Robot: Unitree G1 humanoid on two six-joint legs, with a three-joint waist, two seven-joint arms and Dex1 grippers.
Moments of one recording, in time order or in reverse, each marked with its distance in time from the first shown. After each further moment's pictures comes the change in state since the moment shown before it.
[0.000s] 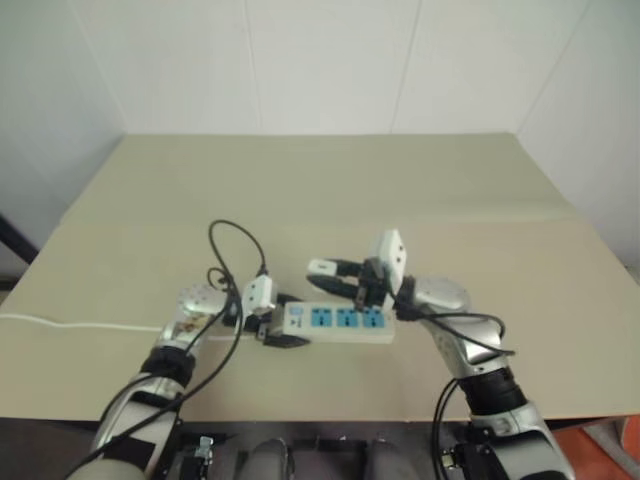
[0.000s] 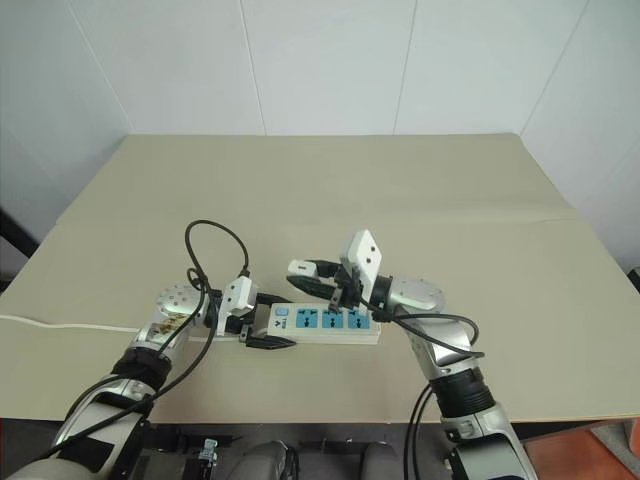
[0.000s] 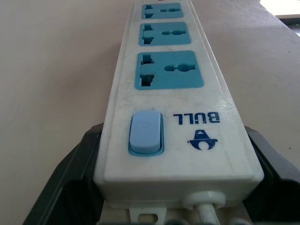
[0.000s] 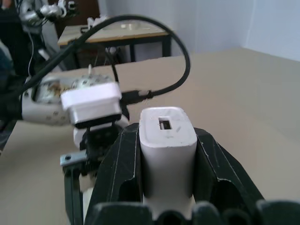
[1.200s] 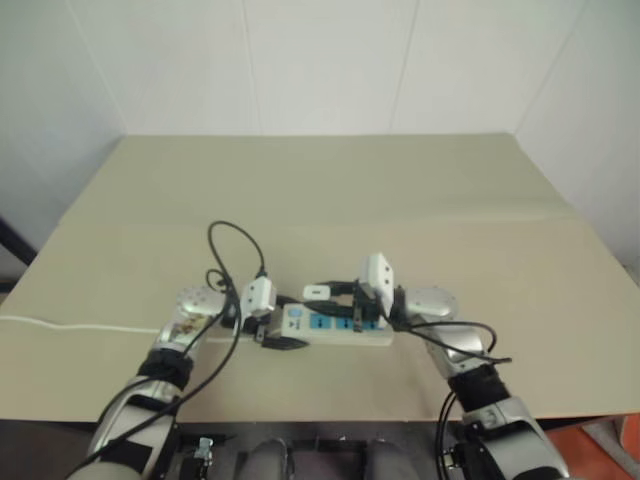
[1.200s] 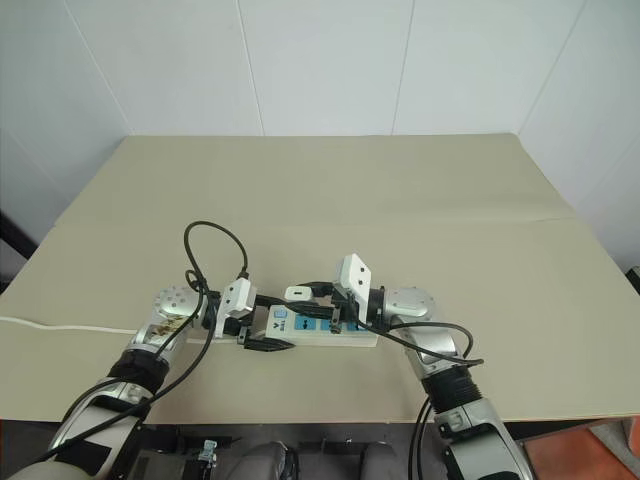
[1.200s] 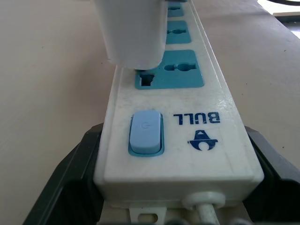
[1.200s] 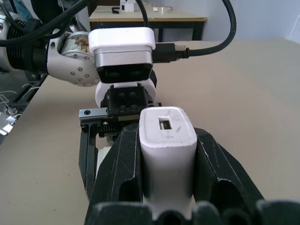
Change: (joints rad) left arm 0.017 0.010 -0.003 -0.036 0.000 0.021 0.000; right arm -0.033 0.061 0.013 0.178 -0.048 -0.143 0.091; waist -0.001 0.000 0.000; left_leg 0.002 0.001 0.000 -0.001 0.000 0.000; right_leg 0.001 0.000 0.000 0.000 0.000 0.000
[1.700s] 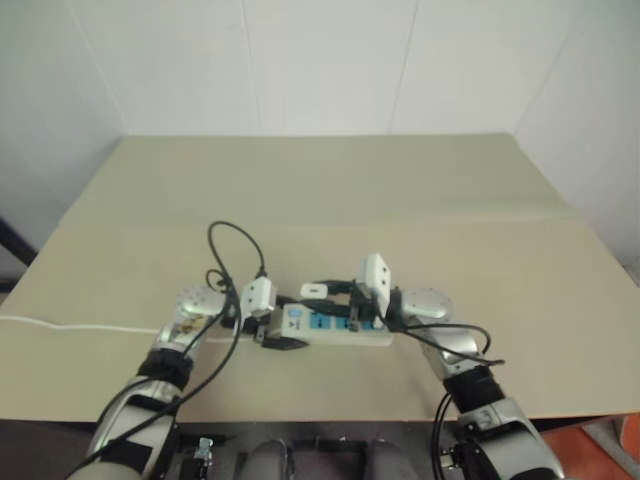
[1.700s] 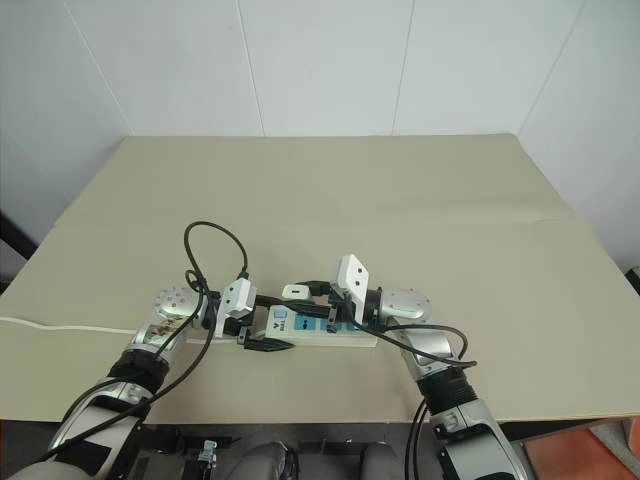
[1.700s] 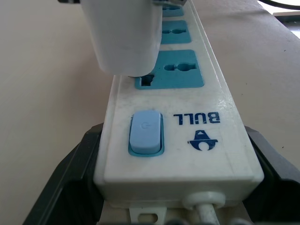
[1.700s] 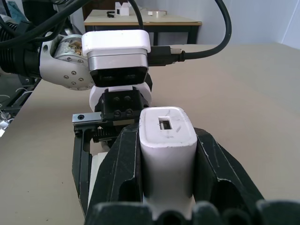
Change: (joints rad) left arm 0.000 0.000 -0.001 0.001 0.000 0.000 0.000; right arm 0.003 0.021 0.003 0.014 -0.018 -0.022 -0.008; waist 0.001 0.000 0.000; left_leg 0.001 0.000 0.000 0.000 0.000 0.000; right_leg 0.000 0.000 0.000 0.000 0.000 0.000
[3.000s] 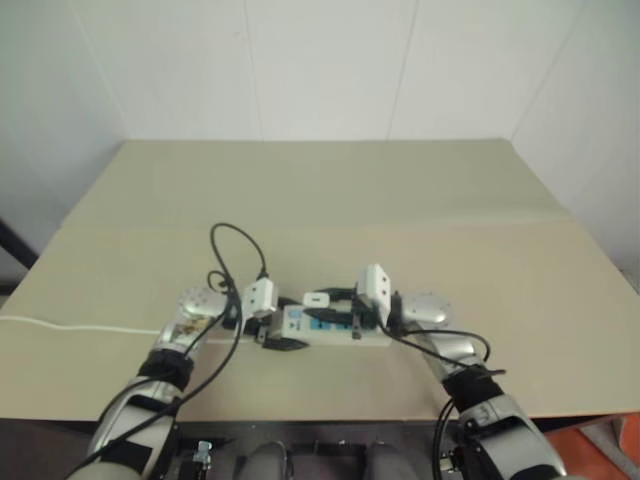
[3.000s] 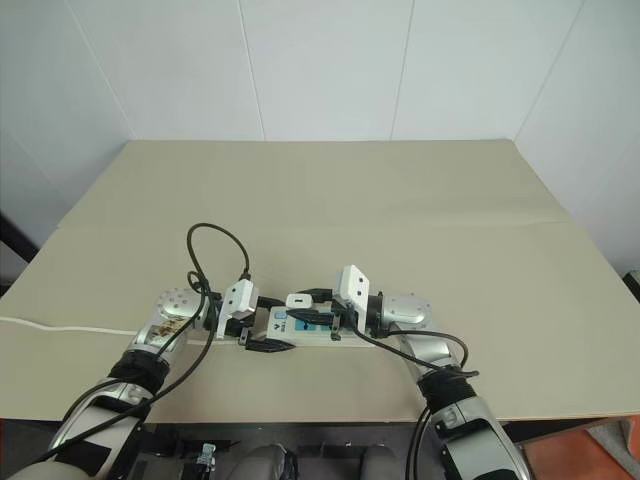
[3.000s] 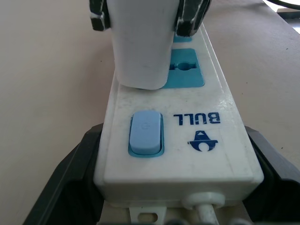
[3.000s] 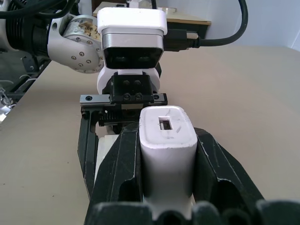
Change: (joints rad) left arm 0.002 0.001 -0.017 -0.001 0.011 0.007 0.024; right arm -0.007 -0.029 0.032 0.152 -0.004 -0.154 0.038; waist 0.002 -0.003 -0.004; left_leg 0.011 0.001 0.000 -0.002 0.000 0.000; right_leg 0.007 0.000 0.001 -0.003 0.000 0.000
